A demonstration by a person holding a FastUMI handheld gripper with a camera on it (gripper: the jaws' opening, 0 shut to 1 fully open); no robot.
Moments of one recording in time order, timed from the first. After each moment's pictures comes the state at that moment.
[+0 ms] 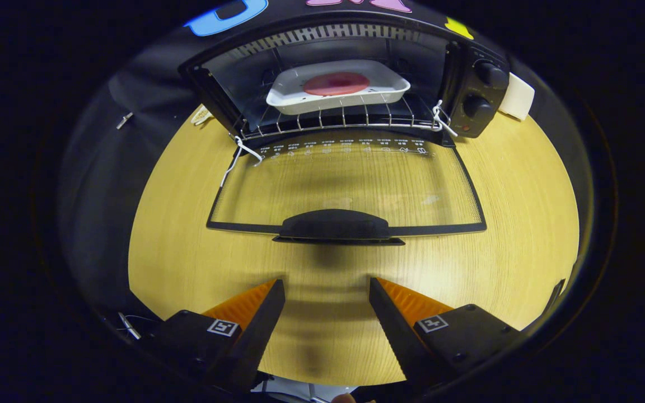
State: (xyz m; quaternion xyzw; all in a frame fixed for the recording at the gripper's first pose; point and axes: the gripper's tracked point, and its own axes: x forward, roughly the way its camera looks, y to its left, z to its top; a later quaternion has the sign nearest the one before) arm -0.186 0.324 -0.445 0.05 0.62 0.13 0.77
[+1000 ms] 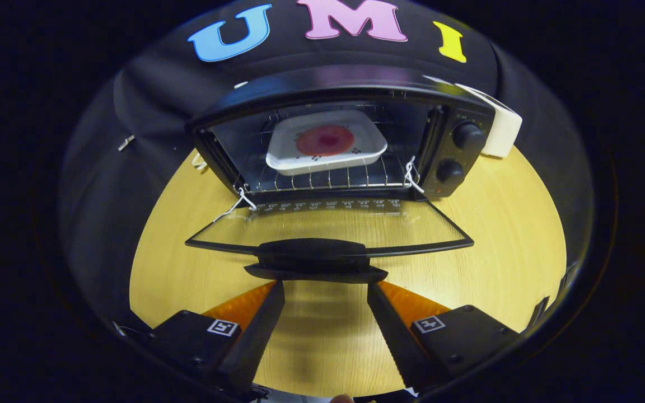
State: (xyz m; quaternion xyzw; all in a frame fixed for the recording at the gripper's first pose) arm -0.138 0.308 -0.392 0.05 0.51 0.12 0.85
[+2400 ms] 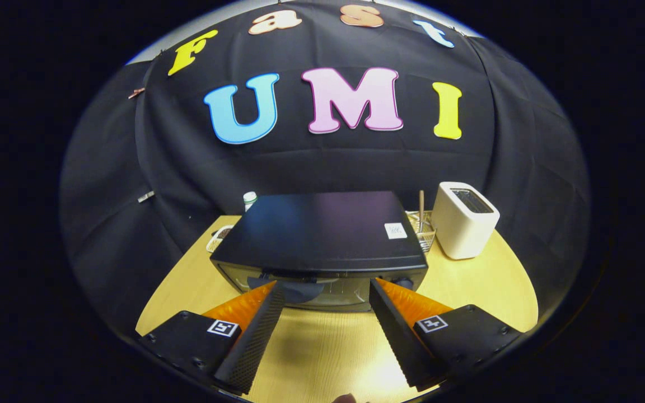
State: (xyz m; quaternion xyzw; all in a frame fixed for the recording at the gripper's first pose) arm -0.052 0.242 -0.234 0.07 0.30 0.13 0.94
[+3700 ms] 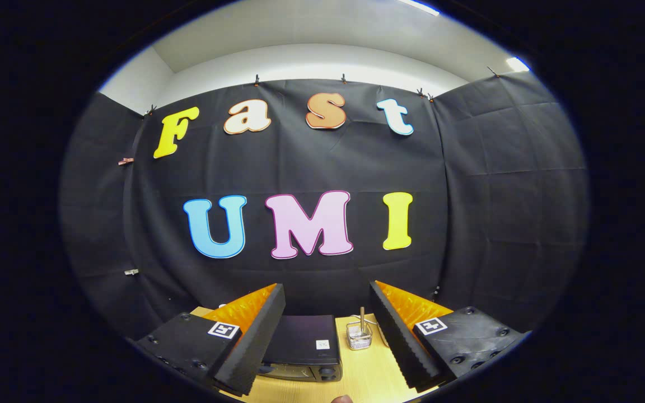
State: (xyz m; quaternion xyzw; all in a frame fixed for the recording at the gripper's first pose) arm -0.011 0.112 -0.015 0.08 0.07 0.05 0.99
